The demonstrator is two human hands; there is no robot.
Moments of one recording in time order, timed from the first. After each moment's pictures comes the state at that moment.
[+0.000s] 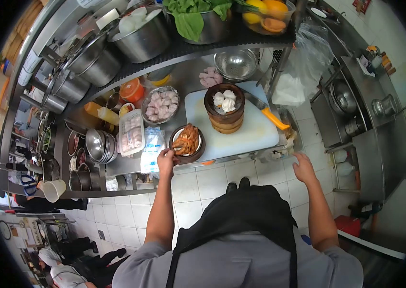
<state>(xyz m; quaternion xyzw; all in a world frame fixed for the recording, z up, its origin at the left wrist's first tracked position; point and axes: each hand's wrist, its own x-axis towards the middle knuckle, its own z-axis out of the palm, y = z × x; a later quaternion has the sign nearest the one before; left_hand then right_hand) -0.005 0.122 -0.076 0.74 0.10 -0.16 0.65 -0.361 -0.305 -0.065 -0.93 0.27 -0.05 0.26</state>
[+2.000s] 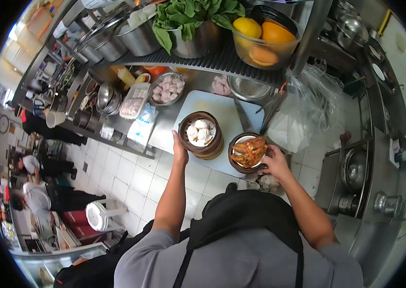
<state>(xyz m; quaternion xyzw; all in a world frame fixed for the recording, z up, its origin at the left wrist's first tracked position) -0.076 -0.087 -0.095 0.56 0.13 -0.02 0.82 -0.189 -0.451 -0.024 -0.62 0.22 0.16 0.74</state>
